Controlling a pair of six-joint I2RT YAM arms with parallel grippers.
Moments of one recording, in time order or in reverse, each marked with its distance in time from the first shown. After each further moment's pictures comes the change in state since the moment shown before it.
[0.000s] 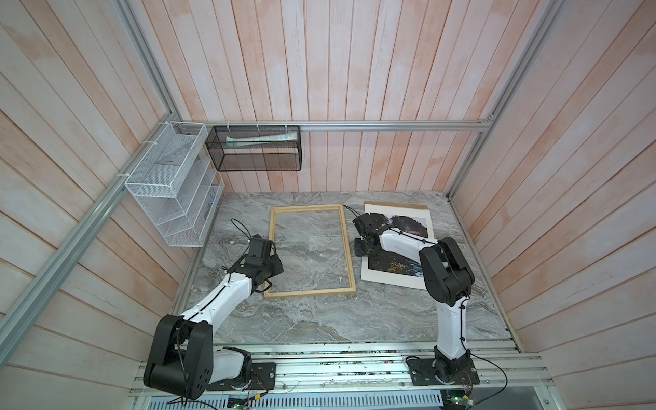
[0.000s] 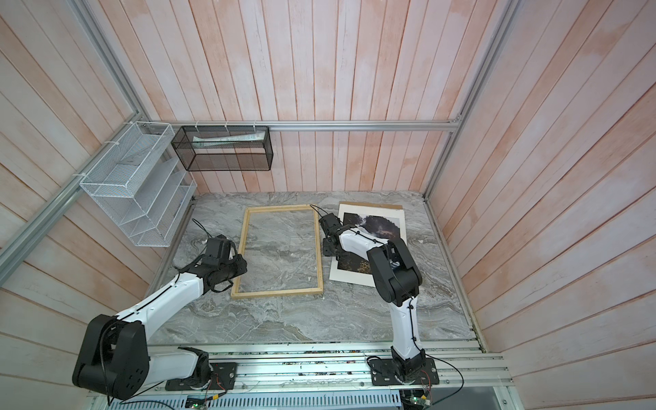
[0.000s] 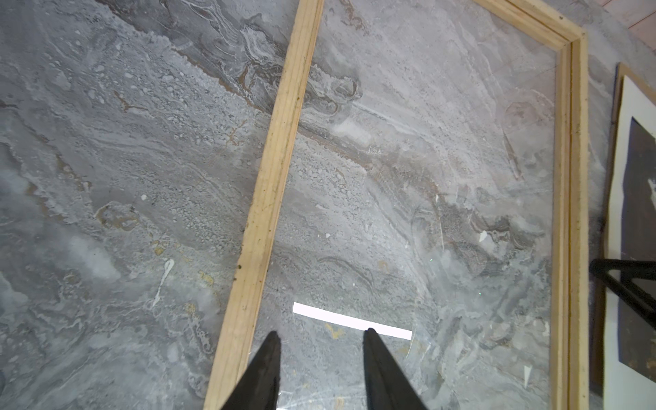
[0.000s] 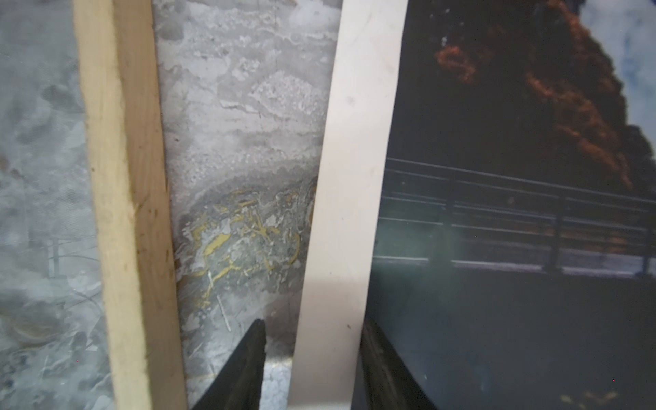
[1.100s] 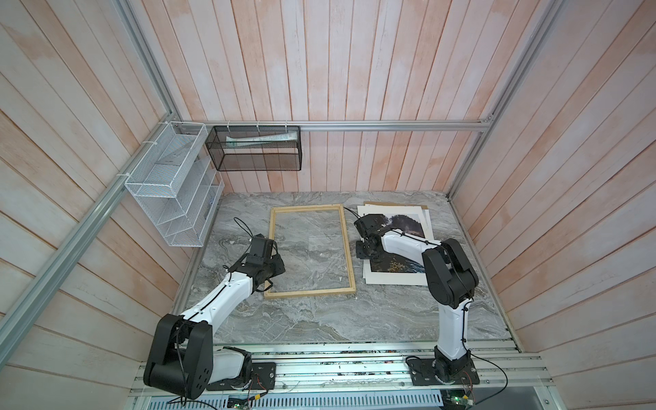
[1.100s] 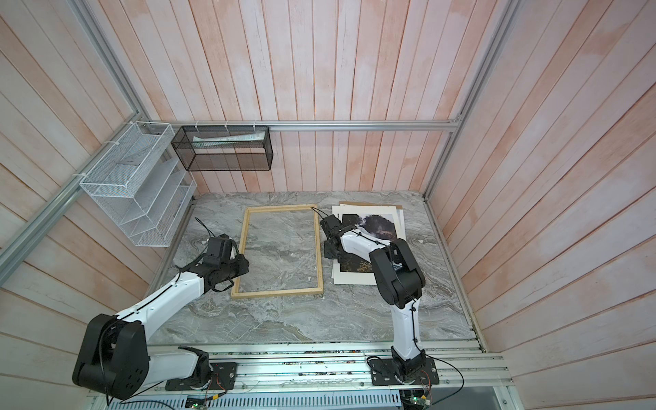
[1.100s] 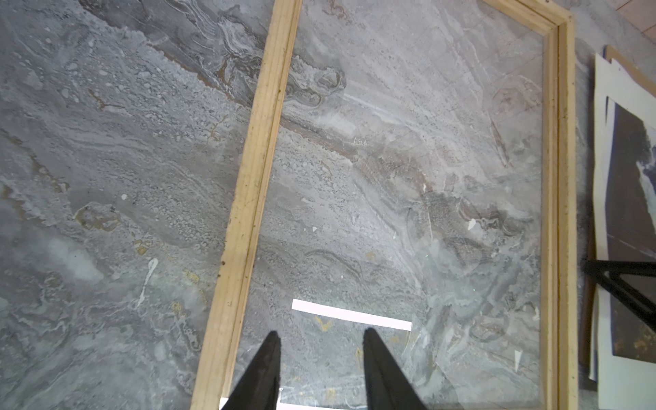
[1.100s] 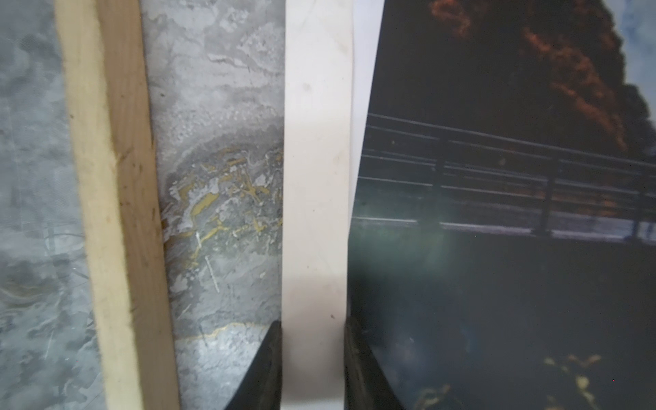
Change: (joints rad) left arm -0.016 0.010 0.019 -0.008 0.021 0.015; right arm 0.001 -0.051 -0.047 -0.025 -0.045 -0.007
